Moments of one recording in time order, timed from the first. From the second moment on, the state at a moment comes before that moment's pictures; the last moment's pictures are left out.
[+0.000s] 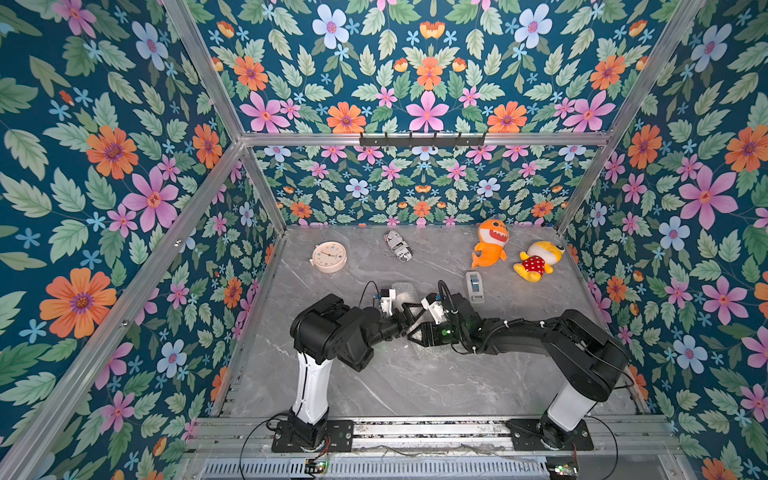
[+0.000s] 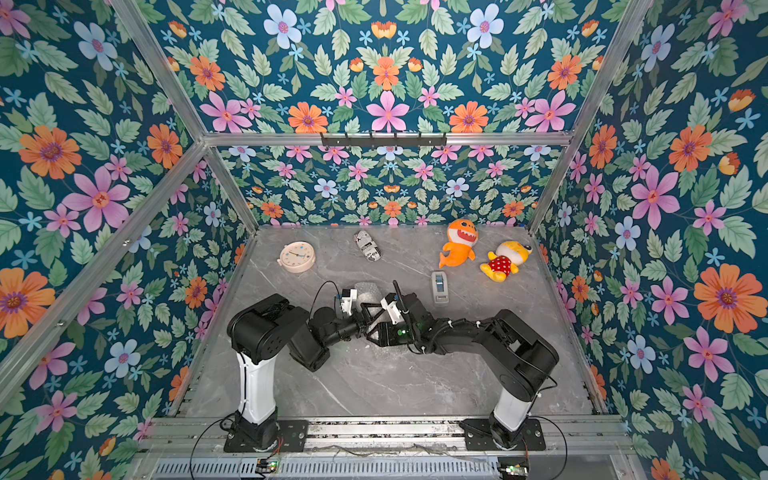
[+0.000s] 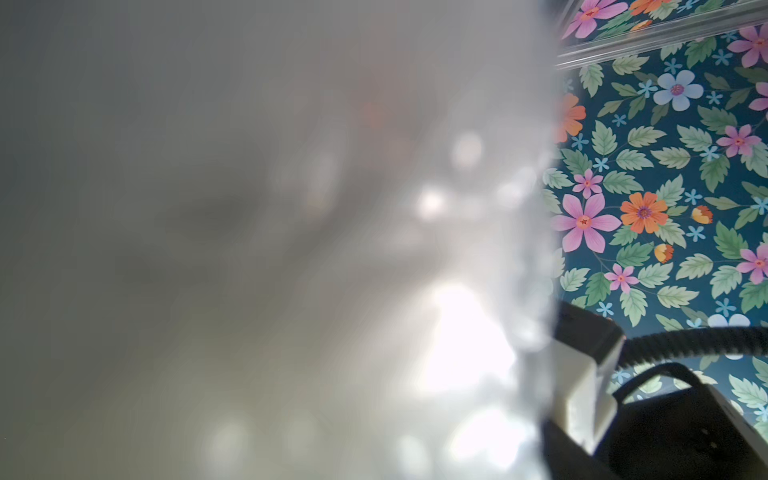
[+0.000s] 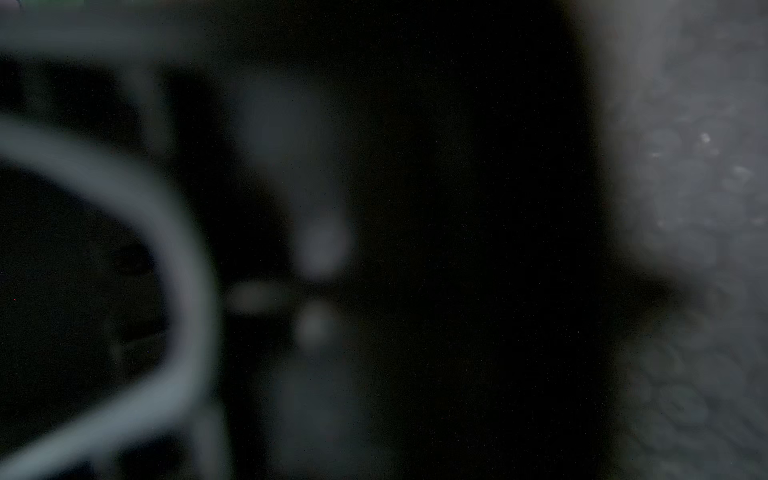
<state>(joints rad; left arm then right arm) -0.60 2.04 0.47 1.47 0.48 -1.28 0.75 1.71 0.74 0.28 -0.47 0.67</state>
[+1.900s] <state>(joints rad) -0.55 2.05 0.67 1.11 0.78 -1.09 0.41 1.84 0.63 0.55 -0.70 0.79</state>
